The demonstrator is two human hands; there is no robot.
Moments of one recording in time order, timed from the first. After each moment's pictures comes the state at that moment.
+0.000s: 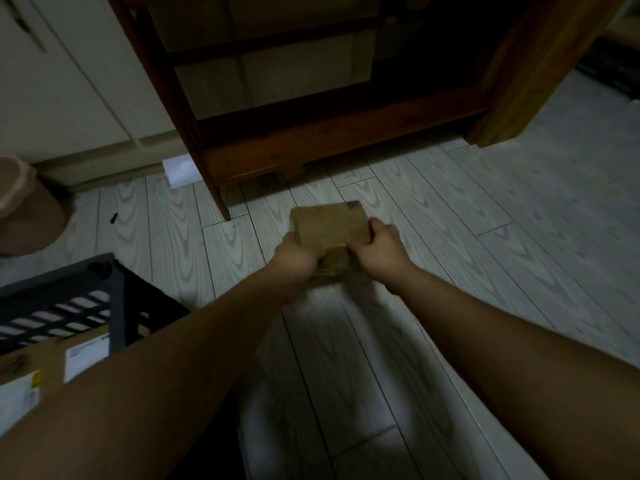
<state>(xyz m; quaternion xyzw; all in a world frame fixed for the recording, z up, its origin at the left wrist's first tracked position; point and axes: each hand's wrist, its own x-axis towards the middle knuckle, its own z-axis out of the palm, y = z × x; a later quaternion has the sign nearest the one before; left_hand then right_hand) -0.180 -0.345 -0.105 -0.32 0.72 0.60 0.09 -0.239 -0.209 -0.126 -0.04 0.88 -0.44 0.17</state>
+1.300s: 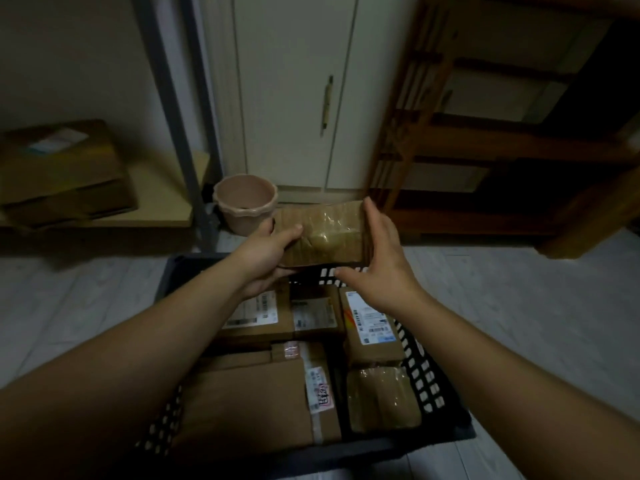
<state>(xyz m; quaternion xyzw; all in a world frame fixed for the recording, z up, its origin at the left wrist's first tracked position) 0.186 -0.651 0.111 -0.24 0.53 0.81 -0.09 0.111 -0.472 0.117 -0.34 0.84 -0.42 0.05</state>
